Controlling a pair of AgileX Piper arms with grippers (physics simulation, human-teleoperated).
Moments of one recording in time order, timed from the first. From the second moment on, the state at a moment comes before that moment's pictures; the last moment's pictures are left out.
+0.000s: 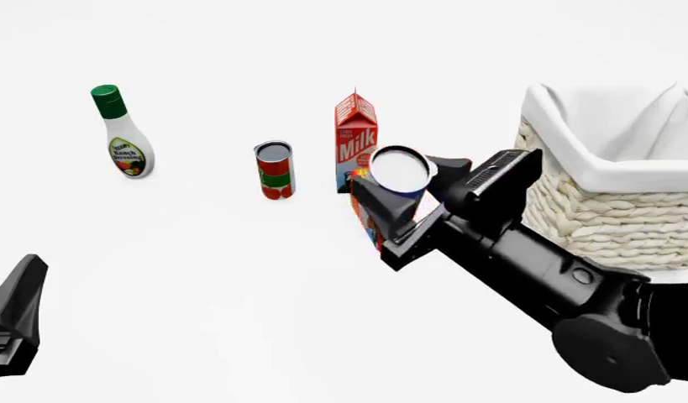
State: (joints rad) left arm 0.00 0.00 0.00 0.00 0.00; right arm 0.75 1.36 -0.45 -0.86 -0.01
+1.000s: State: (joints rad) left arm 0.00 0.00 0.00 0.00 0.00; right arm 0.57 0.89 -0.51 -0.50 -0.12
